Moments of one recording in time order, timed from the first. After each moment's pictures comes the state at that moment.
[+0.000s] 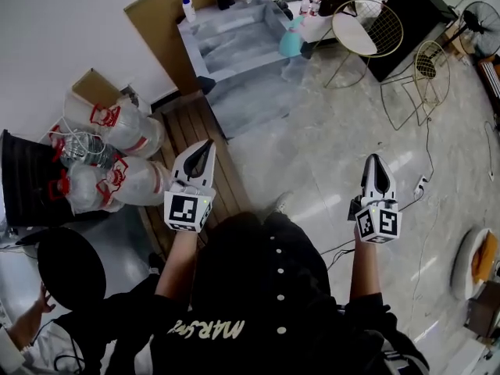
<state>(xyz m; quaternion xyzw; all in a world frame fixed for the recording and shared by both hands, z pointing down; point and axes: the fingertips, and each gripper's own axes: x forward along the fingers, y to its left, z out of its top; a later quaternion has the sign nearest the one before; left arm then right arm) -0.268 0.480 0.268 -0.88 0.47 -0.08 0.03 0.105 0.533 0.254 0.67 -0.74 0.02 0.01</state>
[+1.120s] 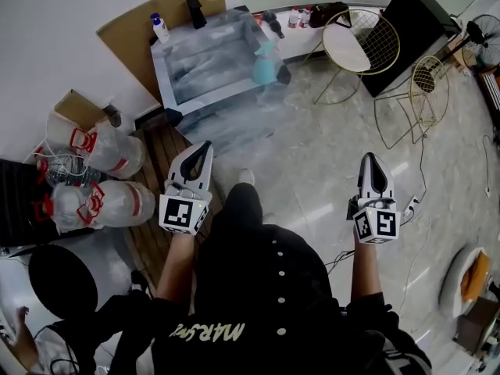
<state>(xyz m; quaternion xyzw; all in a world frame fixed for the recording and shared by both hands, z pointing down) -0.139 0.343 0.272 -0.88 0.47 -0.05 0.04 0.218 0.381 0.260 0.64 -0.77 -0.01 0.02</state>
